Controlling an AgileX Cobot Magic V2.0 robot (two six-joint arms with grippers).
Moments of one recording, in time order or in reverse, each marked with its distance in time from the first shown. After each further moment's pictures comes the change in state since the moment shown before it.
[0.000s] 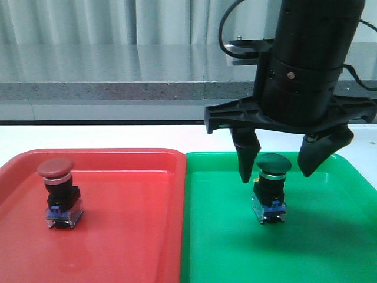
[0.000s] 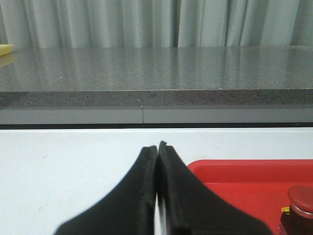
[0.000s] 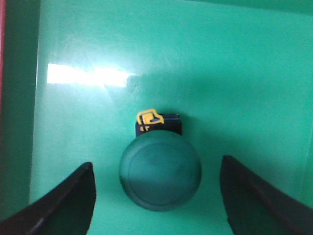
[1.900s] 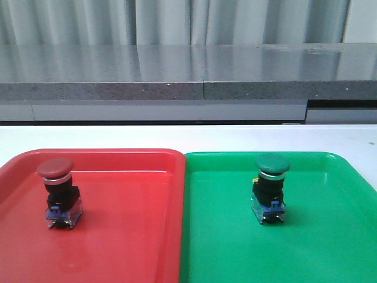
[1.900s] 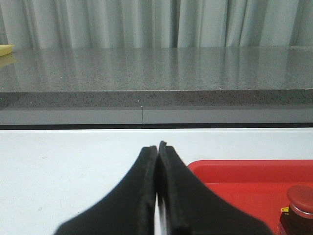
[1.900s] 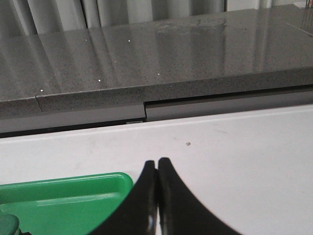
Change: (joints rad) left arm 0.000 0.000 0.000 0.000 0.000 0.000; right arm -0.676 -1.440 0.894 0.173 -0.629 -0.538
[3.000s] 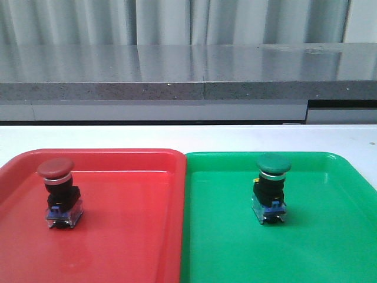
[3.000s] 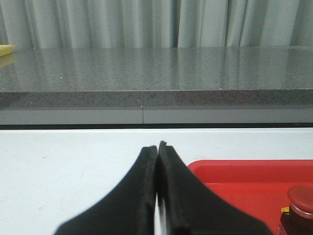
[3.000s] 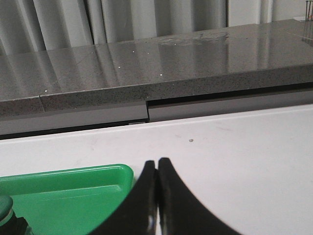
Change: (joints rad) left arm 0.000 0.000 0.000 0.000 0.000 0.000; right arm 0.000 -0.206 0.213 0.007 -0.084 -0.002
